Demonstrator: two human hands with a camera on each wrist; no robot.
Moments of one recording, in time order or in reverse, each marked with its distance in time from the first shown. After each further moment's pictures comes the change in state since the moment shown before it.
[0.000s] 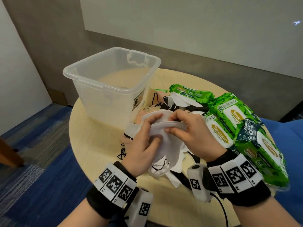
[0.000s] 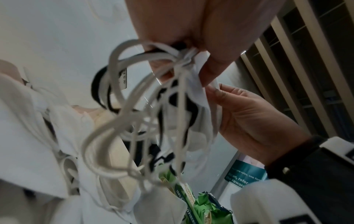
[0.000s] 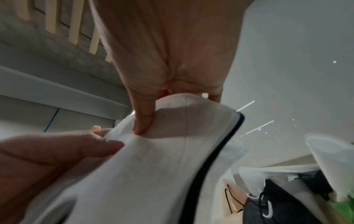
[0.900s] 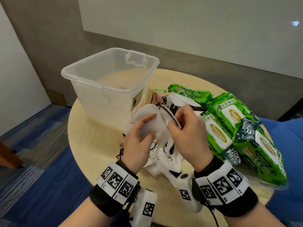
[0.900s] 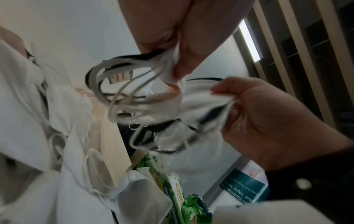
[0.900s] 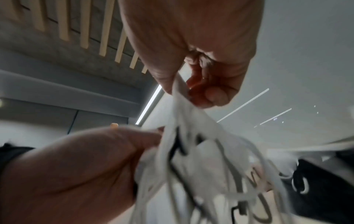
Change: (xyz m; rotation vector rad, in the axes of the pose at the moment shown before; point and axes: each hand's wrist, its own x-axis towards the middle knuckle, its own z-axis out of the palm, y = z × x) left_hand 0.004 -0.003 0.004 -0.141 0.252 -0.169; right_hand -0.007 -0.021 0.017 0.122 0.360 0.196
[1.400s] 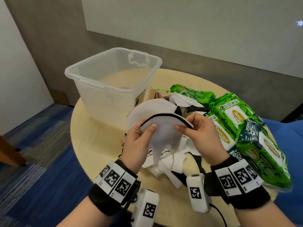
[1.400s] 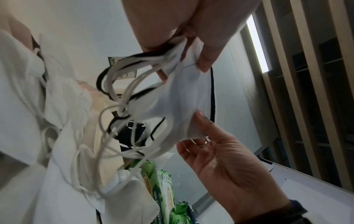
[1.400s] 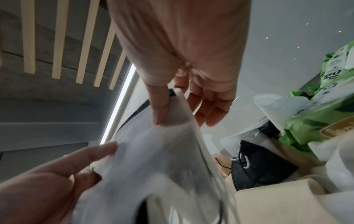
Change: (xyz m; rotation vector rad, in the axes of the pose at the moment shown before) left_hand 0.001 0.013 0.000 -0.304 0.004 -0.123; right_hand 0.008 0.035 -0.015 0.442 -0.144 0.279
